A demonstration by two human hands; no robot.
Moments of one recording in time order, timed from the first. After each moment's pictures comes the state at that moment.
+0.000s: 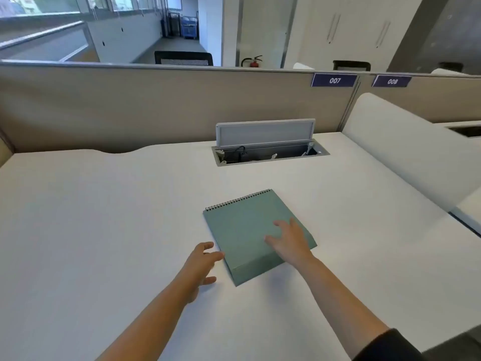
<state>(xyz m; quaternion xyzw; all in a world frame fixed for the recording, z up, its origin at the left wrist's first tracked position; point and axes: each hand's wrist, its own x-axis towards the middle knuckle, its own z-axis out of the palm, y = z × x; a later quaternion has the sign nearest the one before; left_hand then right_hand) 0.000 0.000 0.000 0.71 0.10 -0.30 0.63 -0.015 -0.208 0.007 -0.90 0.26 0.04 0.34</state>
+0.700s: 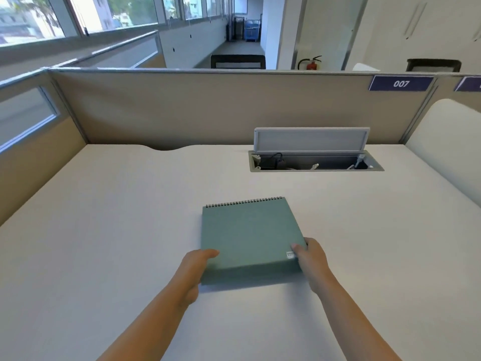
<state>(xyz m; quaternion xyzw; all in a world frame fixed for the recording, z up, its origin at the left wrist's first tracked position) 0.006 0.007 0.004 0.66 0.27 -0.19 0.67 0.011 -0.232 -0.016 -0.77 0.25 0.01 0.59</state>
